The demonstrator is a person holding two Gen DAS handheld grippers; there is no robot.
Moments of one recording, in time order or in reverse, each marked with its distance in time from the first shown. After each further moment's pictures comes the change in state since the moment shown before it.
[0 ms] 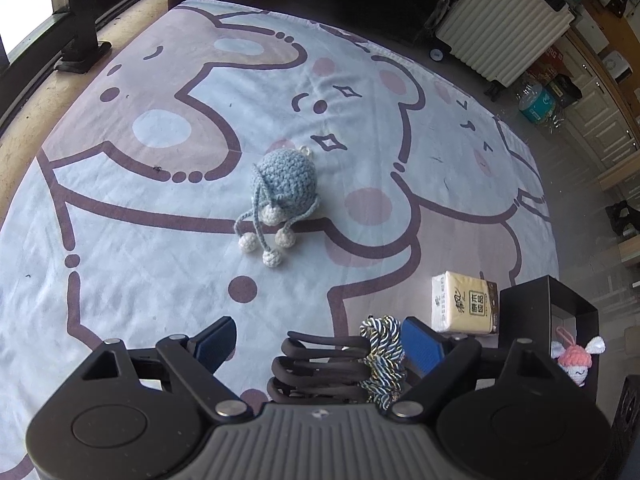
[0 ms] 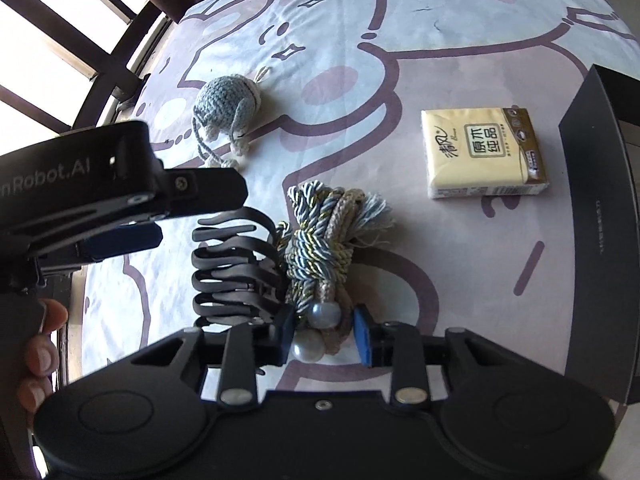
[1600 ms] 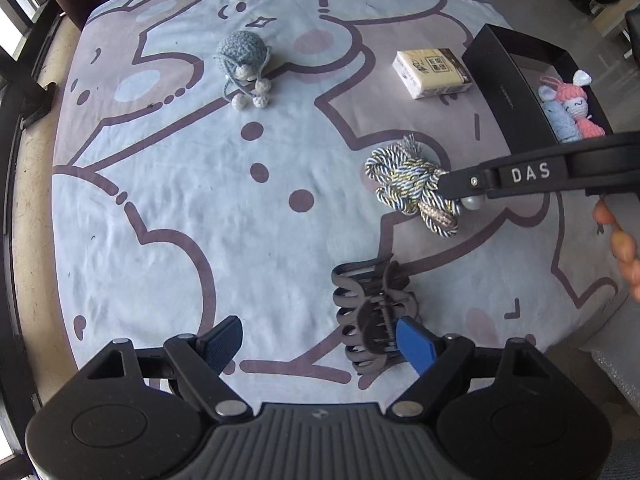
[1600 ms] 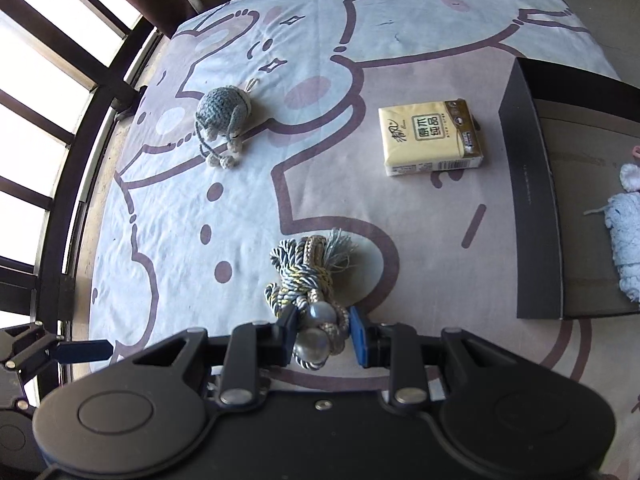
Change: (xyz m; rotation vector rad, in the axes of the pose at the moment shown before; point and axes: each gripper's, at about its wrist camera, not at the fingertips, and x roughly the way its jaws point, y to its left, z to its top) left arm -0.065 0.001 -0.092 0.476 0.283 0.135; right arm -0.045 -0.001 -0.028 0.025 -0.023 -0.043
